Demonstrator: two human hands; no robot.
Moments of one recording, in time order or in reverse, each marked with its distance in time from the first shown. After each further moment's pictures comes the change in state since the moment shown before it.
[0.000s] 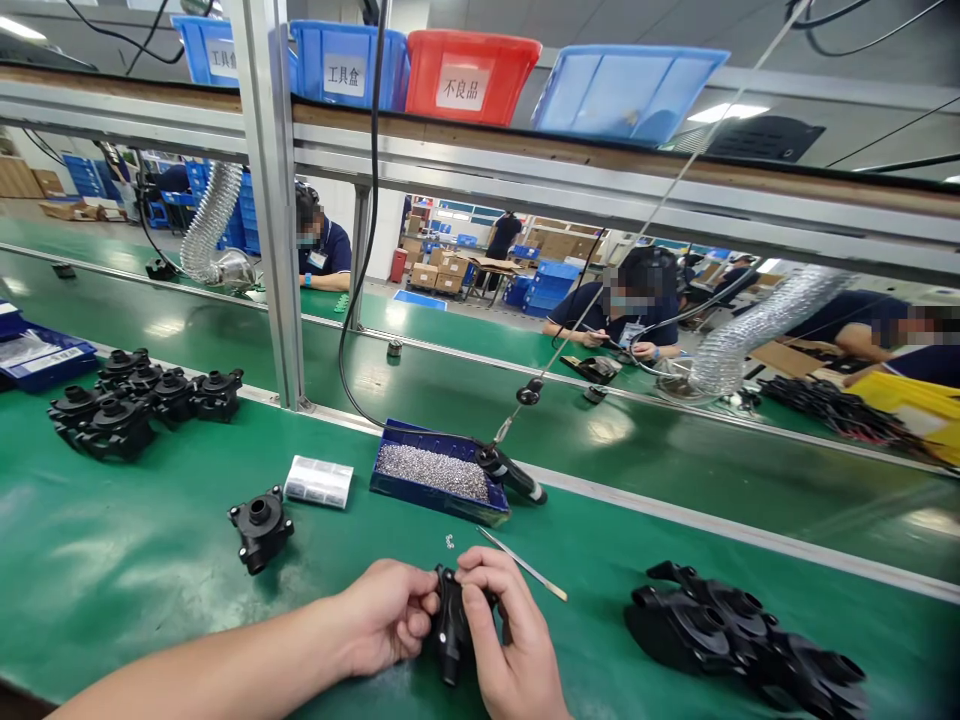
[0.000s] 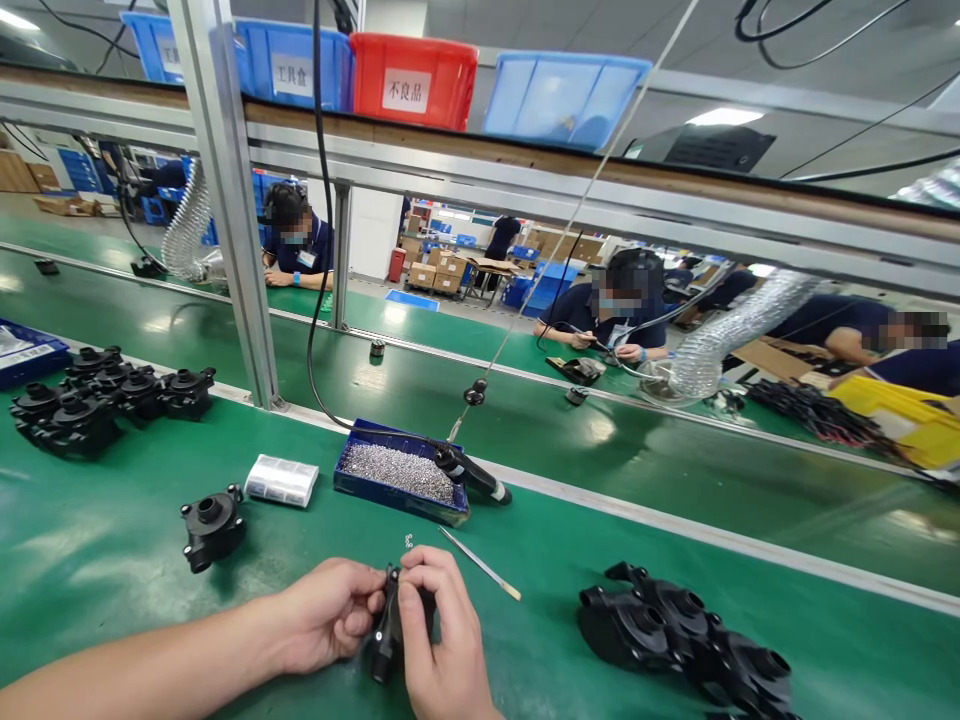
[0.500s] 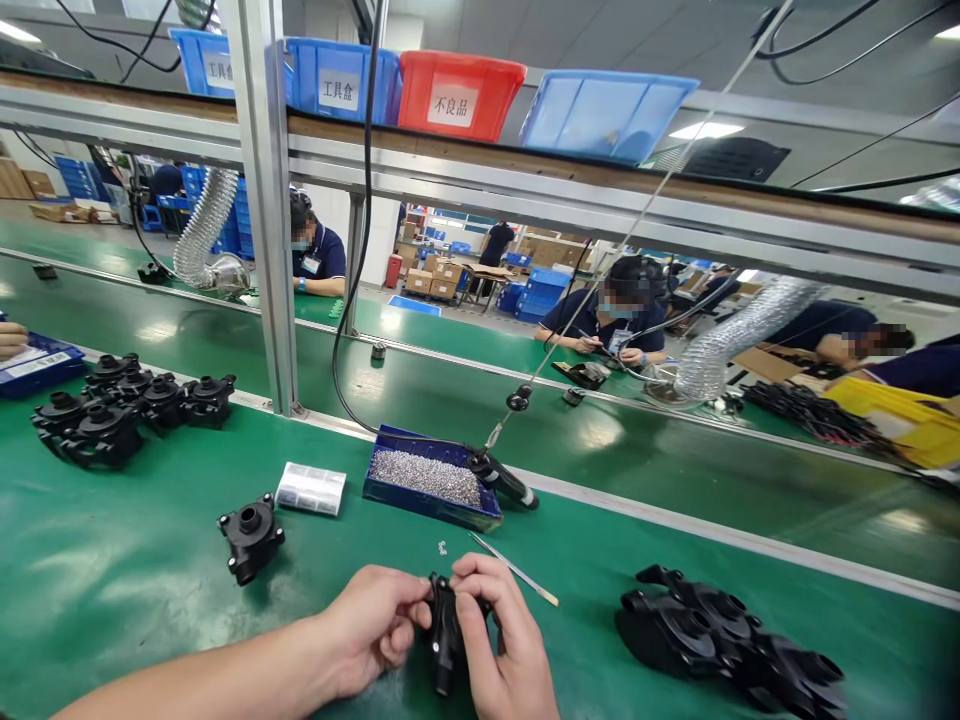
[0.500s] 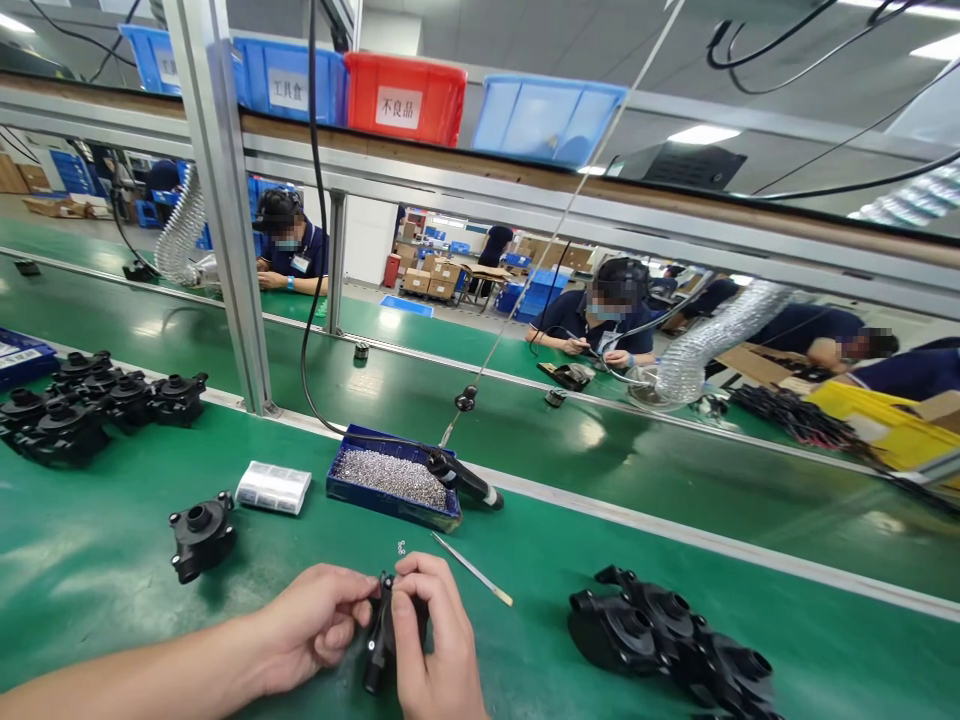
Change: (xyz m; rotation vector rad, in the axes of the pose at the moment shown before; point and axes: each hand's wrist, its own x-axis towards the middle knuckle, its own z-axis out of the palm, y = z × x) left_hand -0.009 -0.004 -0.001 0.002 0.040 0.151; right_hand 0.001 -0.002 -0.002 -0.040 0.036 -0.017
